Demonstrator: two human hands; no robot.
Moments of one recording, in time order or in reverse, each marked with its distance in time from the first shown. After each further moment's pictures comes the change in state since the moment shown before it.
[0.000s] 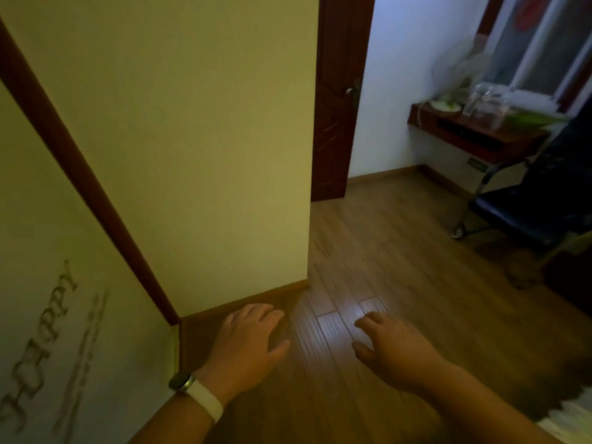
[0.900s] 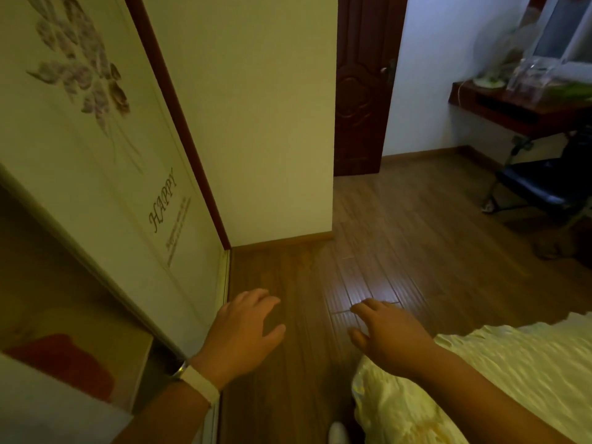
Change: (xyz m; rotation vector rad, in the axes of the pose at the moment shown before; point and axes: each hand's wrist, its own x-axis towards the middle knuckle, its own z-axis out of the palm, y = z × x) left_hand -0.406 0.207 0.079 -0.053 0.051 -0.228; right_hand -0.385 0.018 0.122 0.000 0.043 -0.236
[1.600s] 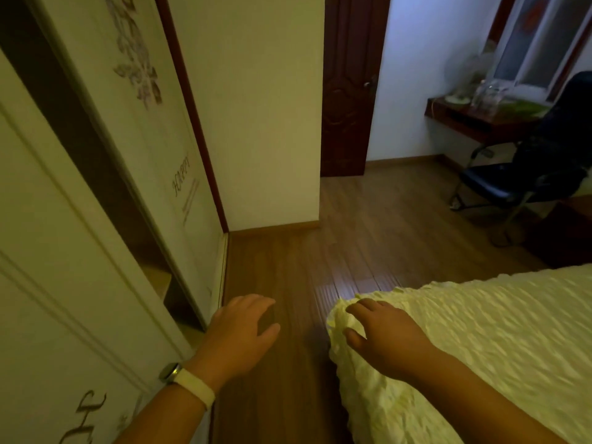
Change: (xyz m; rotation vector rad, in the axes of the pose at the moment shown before) left_hand -0.297 0.094 0.033 -0.111 0.021 -0.072; right_hand -0.306 -0.066 0.032 -0.015 0.089 0.003
